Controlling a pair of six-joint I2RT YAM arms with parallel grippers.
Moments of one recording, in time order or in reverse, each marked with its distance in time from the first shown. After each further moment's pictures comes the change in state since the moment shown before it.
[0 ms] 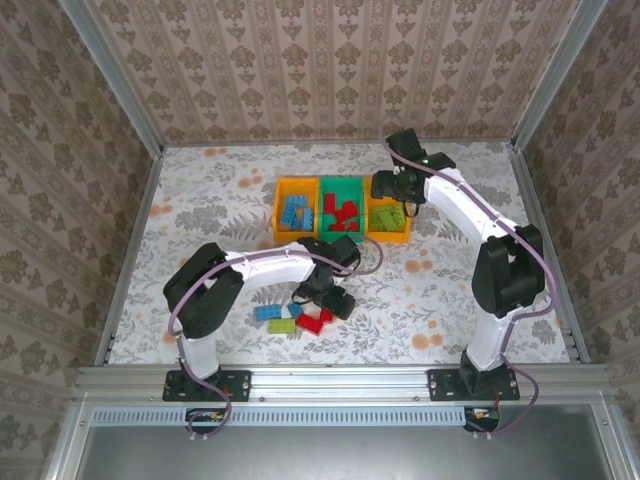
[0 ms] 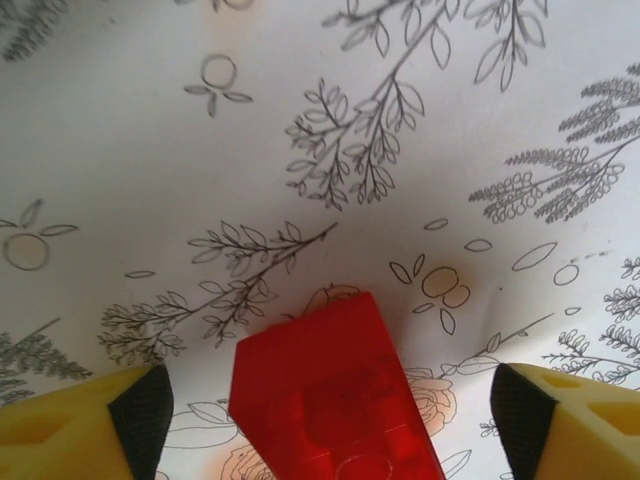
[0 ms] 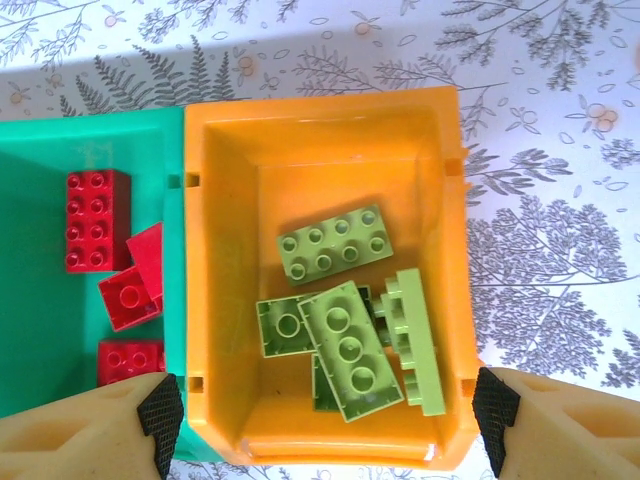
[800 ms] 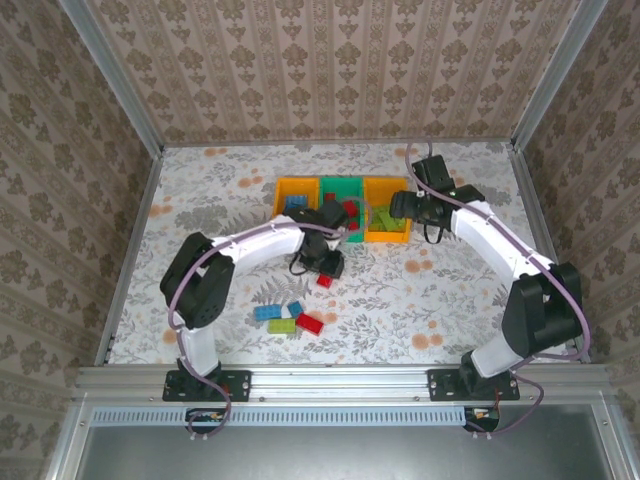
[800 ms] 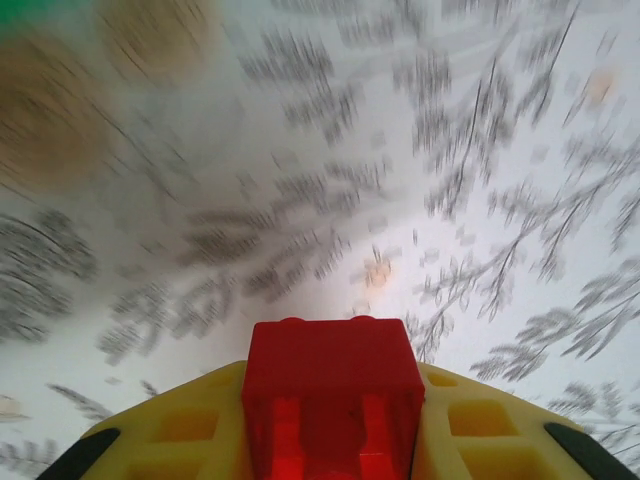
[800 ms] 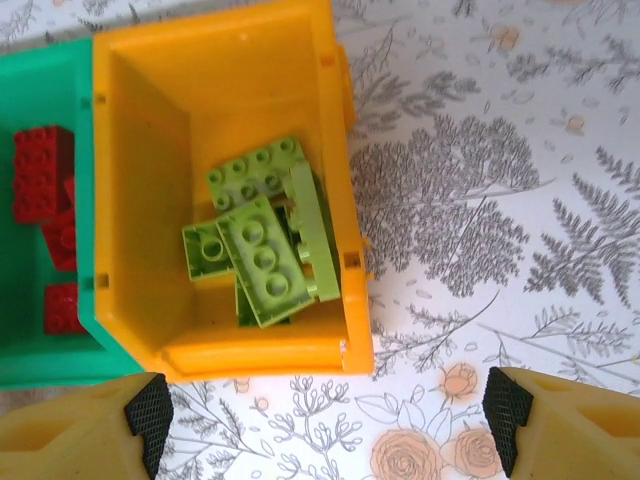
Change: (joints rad) left arm 0.199 0.018 0.190 0.008 0.051 0.028; right arm -0.040 -0.303 -0.404 0.152 -0.015 0.018
